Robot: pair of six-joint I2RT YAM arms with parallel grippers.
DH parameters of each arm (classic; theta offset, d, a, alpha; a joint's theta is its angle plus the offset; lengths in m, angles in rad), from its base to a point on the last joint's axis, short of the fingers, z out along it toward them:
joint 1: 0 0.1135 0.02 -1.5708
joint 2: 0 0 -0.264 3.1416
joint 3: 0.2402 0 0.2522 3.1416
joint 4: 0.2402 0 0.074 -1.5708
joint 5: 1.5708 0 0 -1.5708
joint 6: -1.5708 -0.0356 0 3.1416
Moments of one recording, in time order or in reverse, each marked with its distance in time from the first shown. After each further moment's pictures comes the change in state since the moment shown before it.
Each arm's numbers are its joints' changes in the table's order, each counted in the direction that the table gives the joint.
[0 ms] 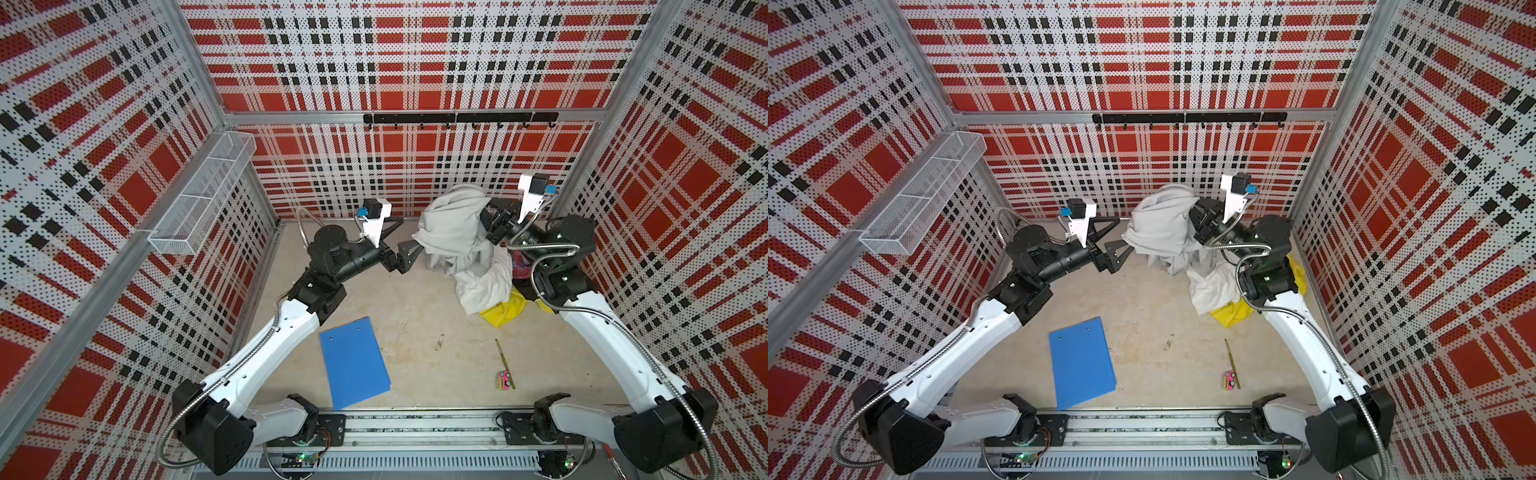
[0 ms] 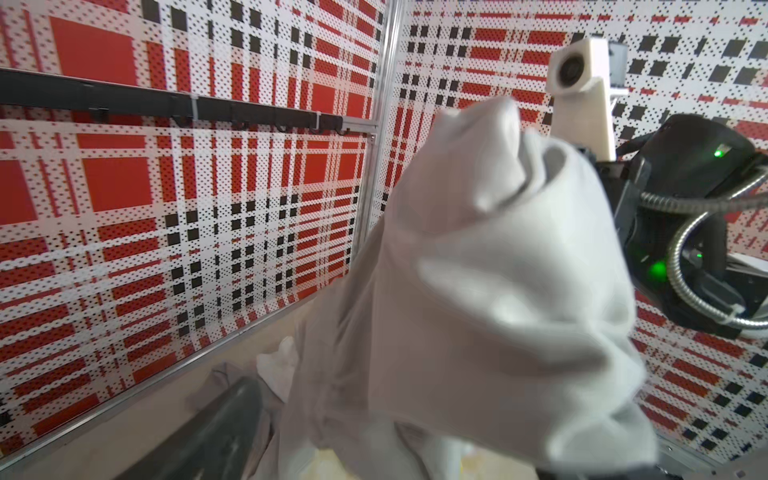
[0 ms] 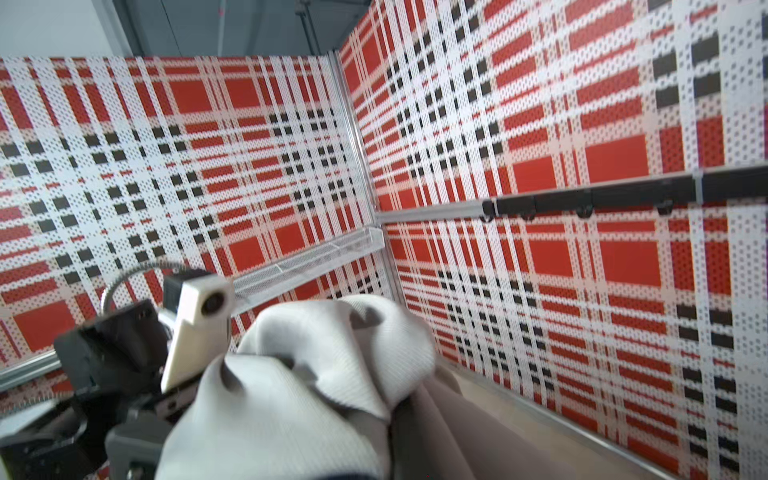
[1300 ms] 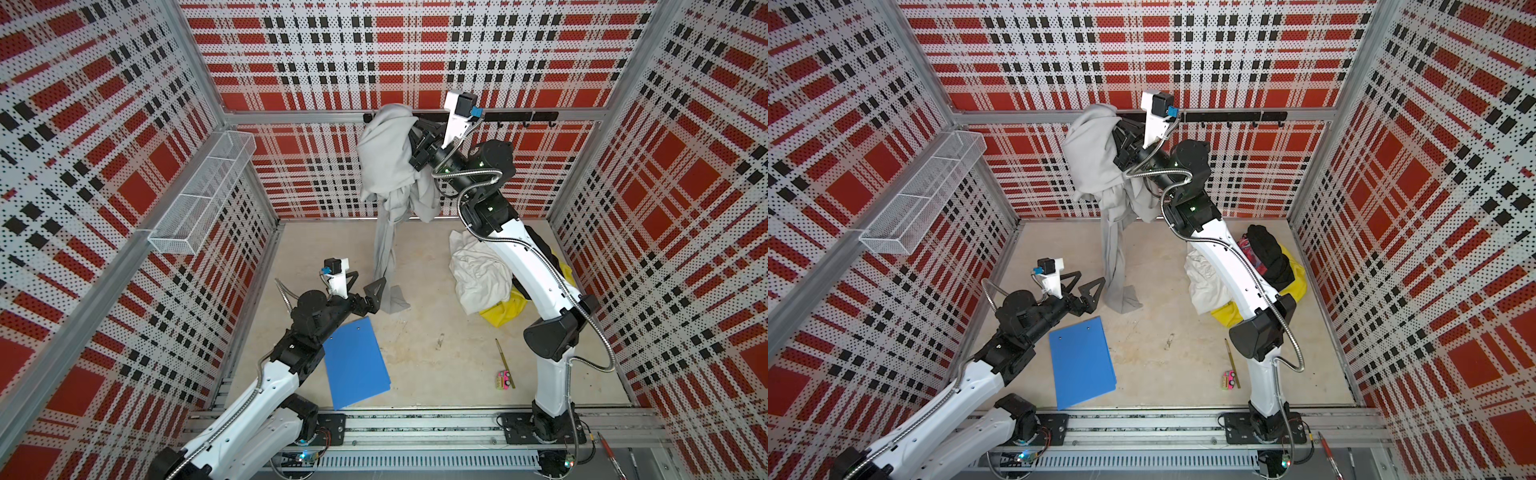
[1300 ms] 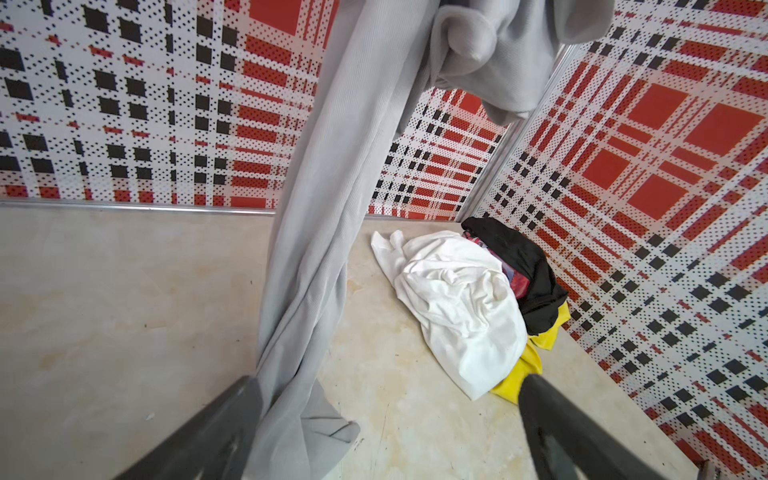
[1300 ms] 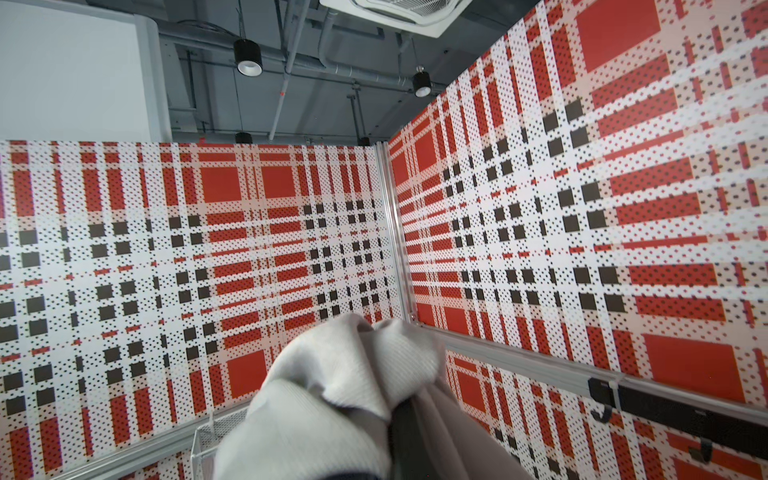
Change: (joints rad) left arm 0.087 -0.384 -0.596 -0.037 -0.321 0.169; right arm 0.294 0.732 1.058 0.178 0.242 0.091
